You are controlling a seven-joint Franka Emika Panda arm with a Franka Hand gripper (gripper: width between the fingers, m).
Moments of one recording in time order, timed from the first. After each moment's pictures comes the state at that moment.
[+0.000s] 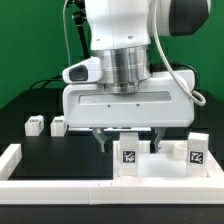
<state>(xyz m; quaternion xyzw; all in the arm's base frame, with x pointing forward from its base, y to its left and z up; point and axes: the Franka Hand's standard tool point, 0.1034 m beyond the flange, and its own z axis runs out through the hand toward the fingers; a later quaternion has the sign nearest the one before) 0.627 0.009 0.067 -0.99 0.15 -0.02 0.05</state>
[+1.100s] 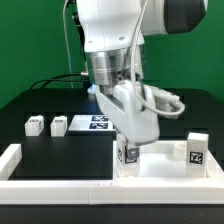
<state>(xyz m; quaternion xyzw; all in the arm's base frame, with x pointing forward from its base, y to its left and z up) 0.628 0.008 0.067 -0.74 0.67 0.04 0.07</state>
